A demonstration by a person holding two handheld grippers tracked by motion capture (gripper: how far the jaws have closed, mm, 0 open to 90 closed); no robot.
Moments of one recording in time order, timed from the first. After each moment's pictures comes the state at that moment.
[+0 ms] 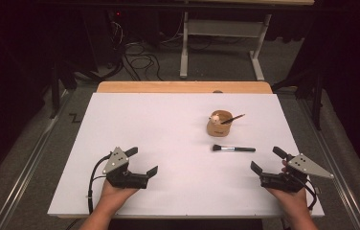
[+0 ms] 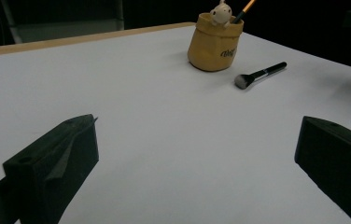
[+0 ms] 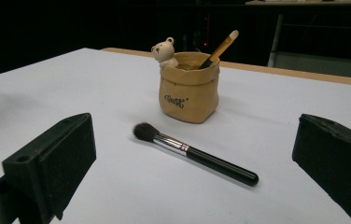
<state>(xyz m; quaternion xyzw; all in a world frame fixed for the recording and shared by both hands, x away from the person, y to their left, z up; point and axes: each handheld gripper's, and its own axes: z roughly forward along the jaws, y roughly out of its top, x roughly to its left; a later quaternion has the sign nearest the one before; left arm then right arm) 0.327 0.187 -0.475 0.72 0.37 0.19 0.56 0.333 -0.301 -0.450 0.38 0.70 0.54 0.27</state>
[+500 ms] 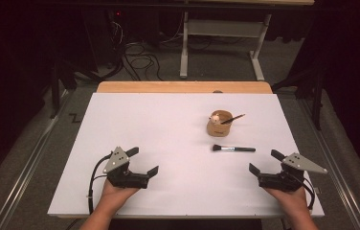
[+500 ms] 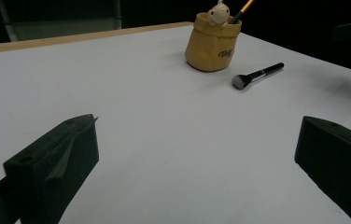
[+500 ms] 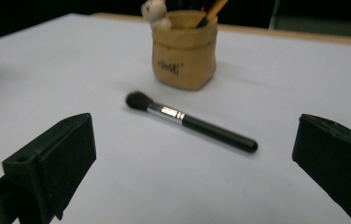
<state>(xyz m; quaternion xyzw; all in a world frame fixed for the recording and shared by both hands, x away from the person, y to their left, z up) 0.327 0.186 -0.476 0.72 0.36 0.19 0.56 0.340 -0.298 -0.456 0.41 0.74 0.48 0.24</state>
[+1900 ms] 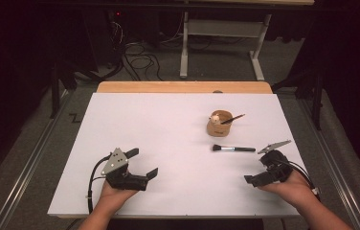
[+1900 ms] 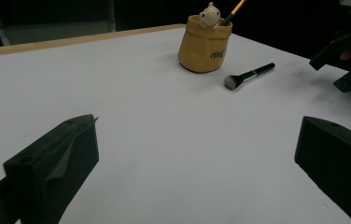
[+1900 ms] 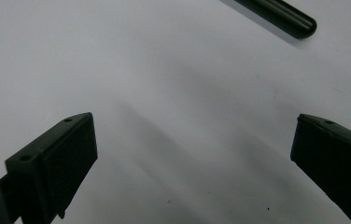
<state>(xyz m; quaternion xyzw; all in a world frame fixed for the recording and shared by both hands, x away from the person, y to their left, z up) 0.323 0.187 -0.474 0.72 0.35 0.18 0.57 0.373 -0.271 -0.444 0.44 0.87 0.20 0.09</state>
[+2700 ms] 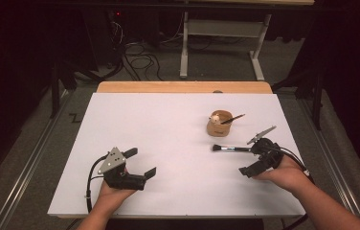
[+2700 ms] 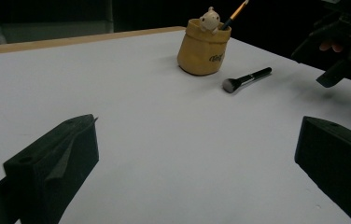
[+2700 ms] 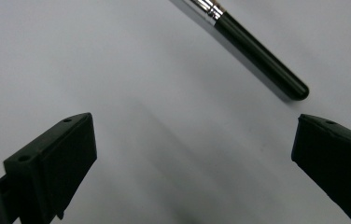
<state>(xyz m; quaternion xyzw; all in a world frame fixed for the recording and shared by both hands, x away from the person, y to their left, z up) 0.323 0.193 -0.472 0.72 0.35 0.17 0.58 0.403 -0.245 -0.425 0.39 0.90 0.15 0.08</state>
